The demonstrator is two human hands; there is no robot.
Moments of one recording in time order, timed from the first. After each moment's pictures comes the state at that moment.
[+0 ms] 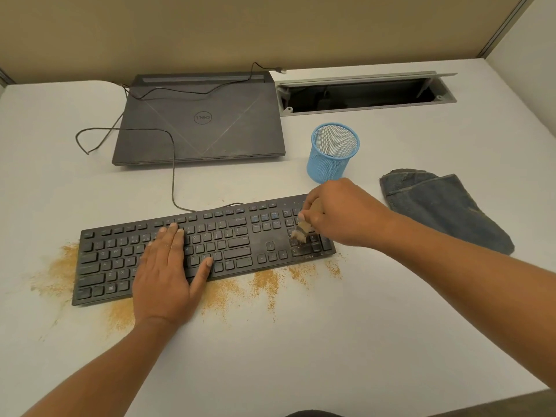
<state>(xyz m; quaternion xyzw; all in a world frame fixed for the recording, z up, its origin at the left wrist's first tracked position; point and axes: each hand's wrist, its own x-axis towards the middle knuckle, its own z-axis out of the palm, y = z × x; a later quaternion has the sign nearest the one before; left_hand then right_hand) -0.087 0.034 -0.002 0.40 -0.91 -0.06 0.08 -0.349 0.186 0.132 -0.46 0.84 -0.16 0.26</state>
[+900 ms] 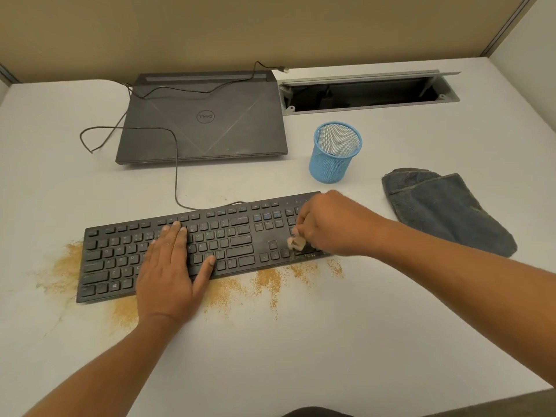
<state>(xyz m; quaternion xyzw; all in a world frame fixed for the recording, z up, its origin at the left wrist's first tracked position) -0.087 0.034 -0.002 0.40 -0.91 -0.05 0.08 -0.337 0.182 0.129 -0.48 0.82 -0.10 0.30</state>
